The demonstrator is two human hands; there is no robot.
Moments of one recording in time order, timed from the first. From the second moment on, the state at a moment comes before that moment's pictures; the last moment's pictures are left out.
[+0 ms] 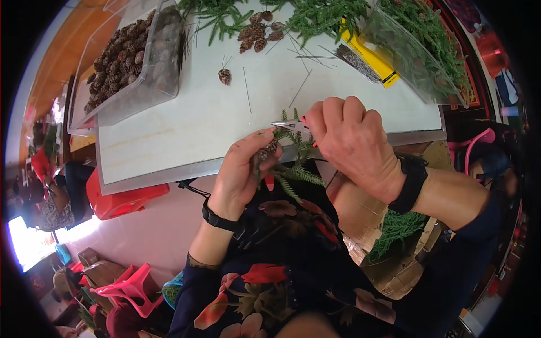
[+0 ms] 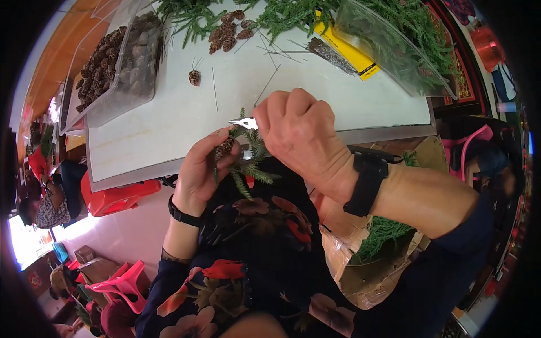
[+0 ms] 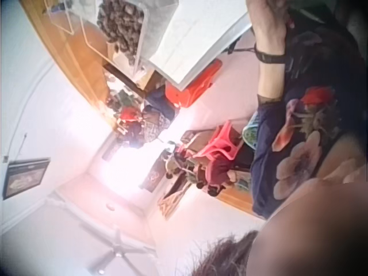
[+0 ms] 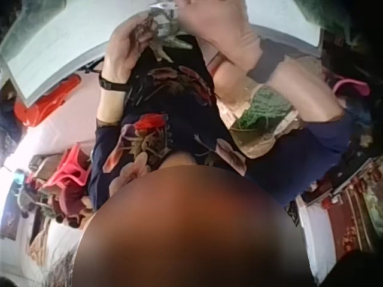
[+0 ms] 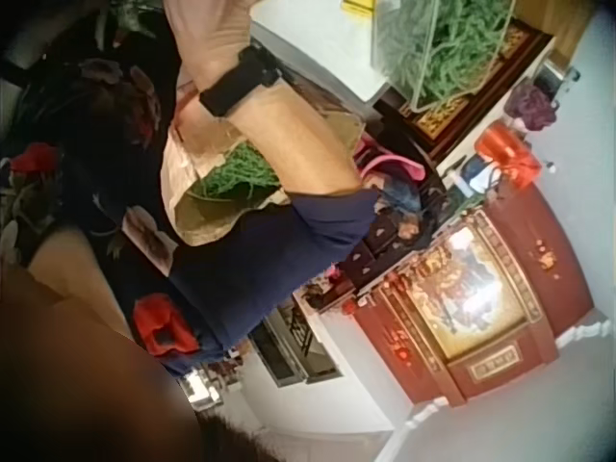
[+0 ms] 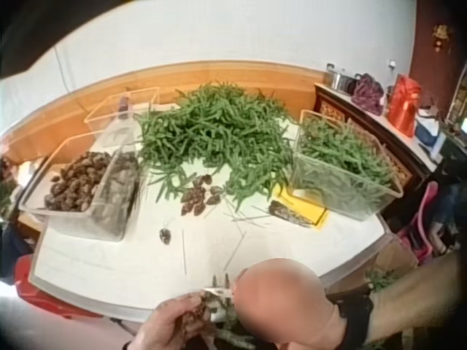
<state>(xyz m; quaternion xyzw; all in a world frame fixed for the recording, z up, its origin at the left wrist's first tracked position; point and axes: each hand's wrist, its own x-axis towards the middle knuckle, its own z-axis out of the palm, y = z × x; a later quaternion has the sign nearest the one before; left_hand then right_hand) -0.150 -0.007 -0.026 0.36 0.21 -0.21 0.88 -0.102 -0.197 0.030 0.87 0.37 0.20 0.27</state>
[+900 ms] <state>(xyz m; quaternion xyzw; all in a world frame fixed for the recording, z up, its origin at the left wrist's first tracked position) -0.166 -0.016 -0.025 0.58 0.16 -0.04 0.80 -0.078 -0.215 0.039 0.80 0.31 -0.43 -0.28</state>
